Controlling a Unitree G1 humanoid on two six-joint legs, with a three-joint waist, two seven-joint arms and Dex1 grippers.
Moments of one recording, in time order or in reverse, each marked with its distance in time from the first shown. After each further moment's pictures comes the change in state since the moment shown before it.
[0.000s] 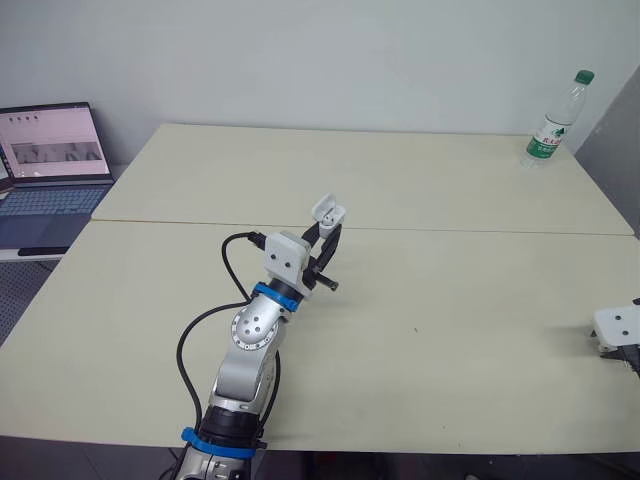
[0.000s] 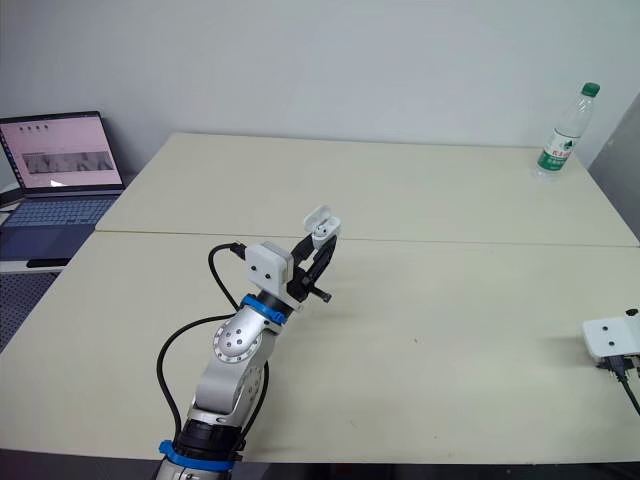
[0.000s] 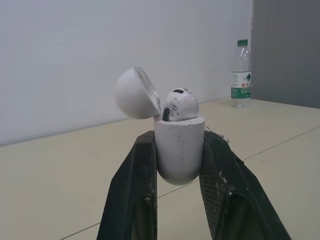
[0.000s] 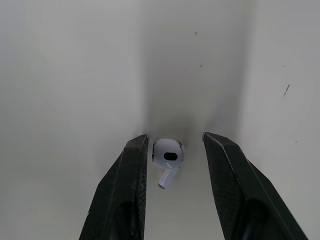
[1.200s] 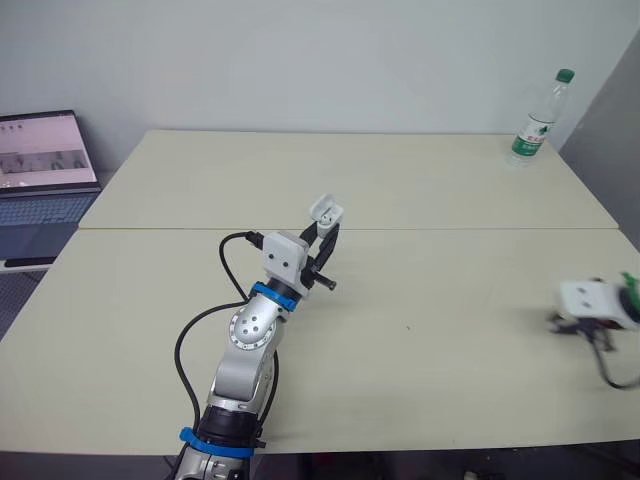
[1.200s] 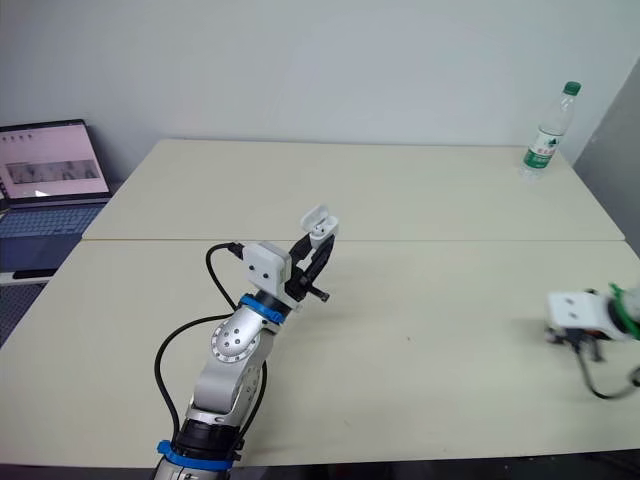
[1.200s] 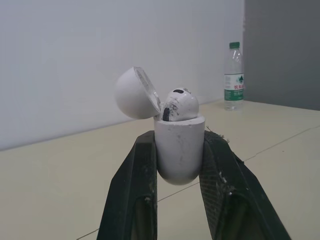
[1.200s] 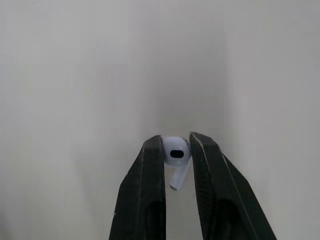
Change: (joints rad) left arm -0.012 0.002 0.000 0.002 0.000 0.000 -0.009; right arm 0.013 0.267 -0.127 -0.569 0.367 0.665 0.087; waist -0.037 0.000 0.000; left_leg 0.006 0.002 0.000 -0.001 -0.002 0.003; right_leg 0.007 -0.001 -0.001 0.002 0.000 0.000
